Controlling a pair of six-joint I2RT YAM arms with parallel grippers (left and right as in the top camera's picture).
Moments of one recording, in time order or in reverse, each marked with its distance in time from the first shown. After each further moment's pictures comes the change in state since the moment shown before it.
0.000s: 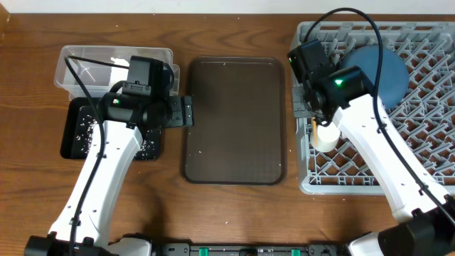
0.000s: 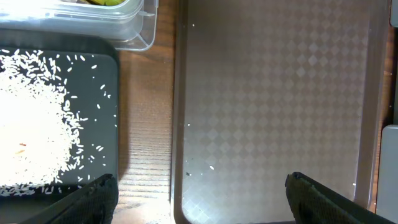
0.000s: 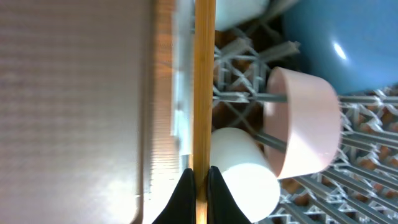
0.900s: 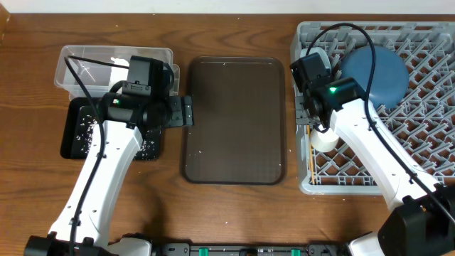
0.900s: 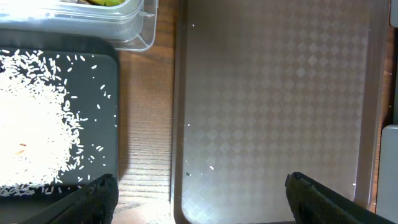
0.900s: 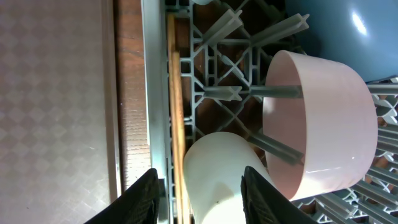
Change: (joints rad) left arm 0.000 0.000 0.000 0.000 0.000 0.000; right arm -0.031 0.008 -0.172 0.152 0.018 0.000
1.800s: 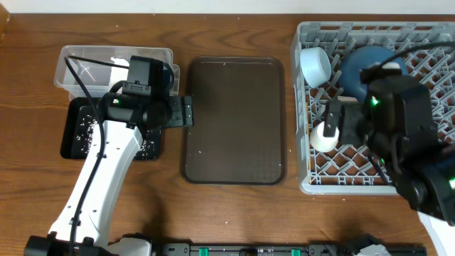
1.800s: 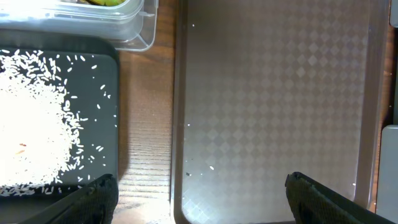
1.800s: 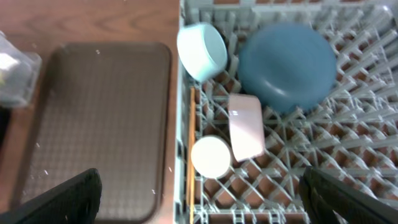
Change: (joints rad) left arm 0.000 0.000 0.000 0.000 0.000 0.000; right arm 0.000 -0.518 0.180 -0.233 -0.056 -0.034
